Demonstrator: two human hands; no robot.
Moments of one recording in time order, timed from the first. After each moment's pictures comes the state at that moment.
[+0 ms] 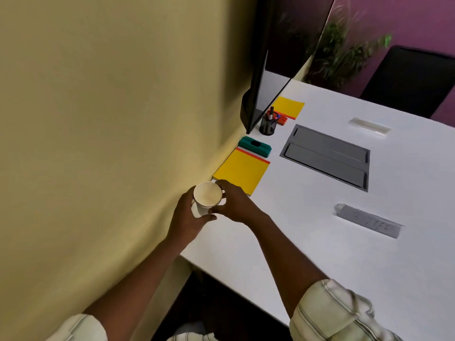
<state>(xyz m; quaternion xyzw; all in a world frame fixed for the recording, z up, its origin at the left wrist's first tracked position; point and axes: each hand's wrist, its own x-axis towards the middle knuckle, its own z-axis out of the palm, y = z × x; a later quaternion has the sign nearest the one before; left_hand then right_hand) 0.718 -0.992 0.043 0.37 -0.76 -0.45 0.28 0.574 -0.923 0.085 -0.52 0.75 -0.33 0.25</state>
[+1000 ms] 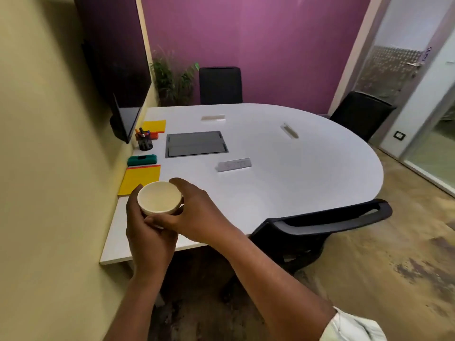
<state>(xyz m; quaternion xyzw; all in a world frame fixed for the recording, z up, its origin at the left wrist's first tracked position) 0.880 -0.764 0.194 0.13 -0.76 -0.46 0.43 0.834 -0.669 0.250 -0.30 0.82 -0.48 0.07</state>
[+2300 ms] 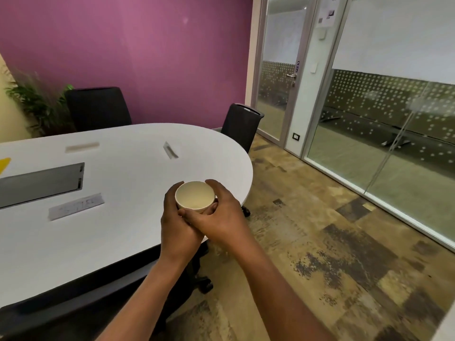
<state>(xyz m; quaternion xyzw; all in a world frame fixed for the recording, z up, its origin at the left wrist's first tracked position) 0.684 -0.158 0.216 -0.08 -0.72 -0.64 0.24 0.702 -0.061 0.259 -0.04 0.83 -0.55 -0.09</state>
